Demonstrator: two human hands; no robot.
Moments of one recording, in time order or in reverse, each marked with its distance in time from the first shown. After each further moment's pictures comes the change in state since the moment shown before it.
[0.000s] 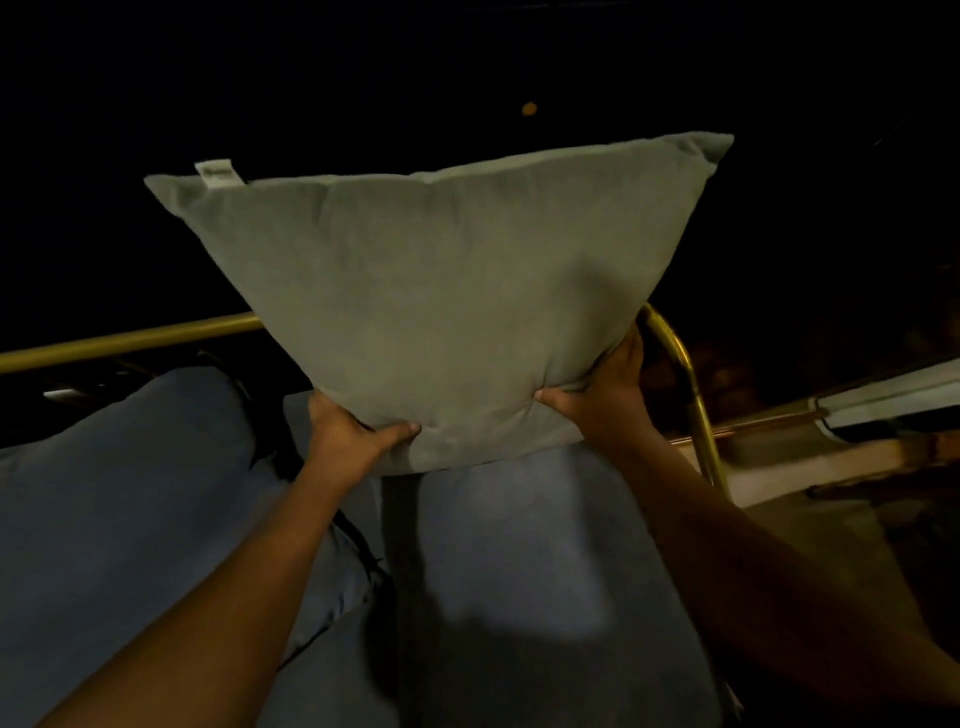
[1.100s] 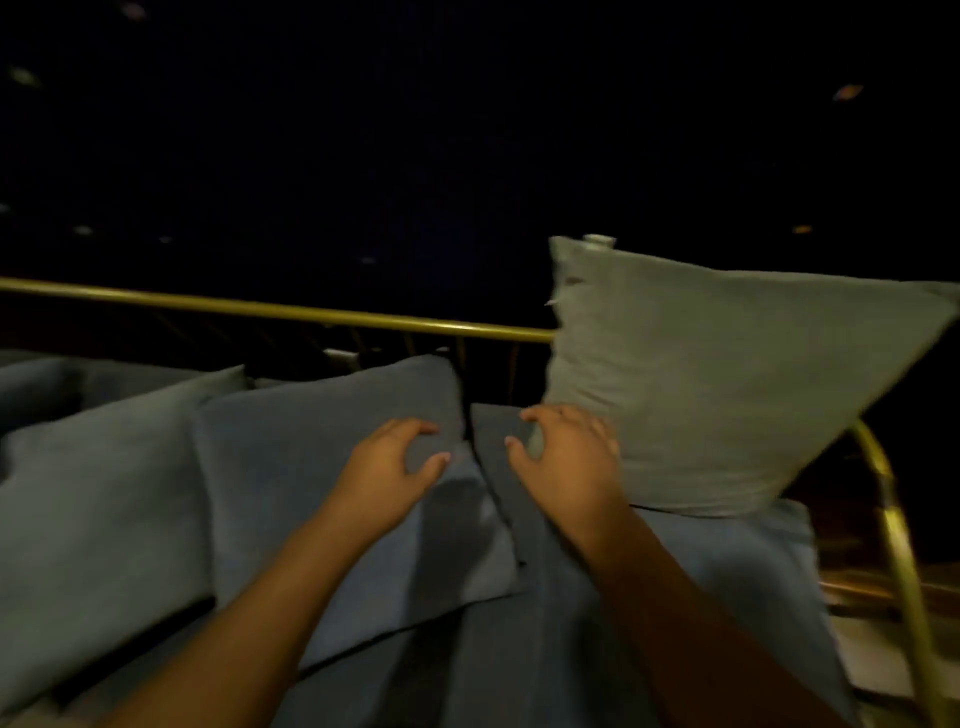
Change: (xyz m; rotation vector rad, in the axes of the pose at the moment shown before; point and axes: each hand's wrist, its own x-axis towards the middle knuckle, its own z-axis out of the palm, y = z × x) left_hand -0.140 0.004 -0.220 0.373 0.031 0.009; right_hand -0.179 -0.206 0.124 -0.446 -0.284 -0.417
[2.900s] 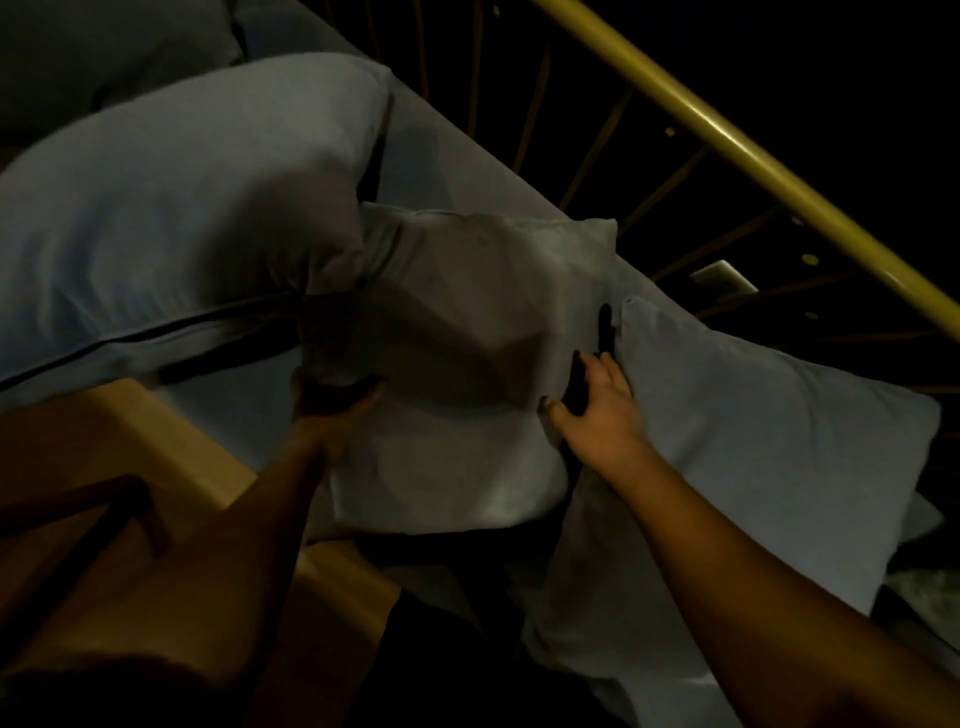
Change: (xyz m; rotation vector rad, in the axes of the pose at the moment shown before) left_hand -0.067 -0.598 -0.166 -0.683 0.370 -1.154; right_hand 0.093 -0.381 0.416 -0.045 -0.593 -0.092
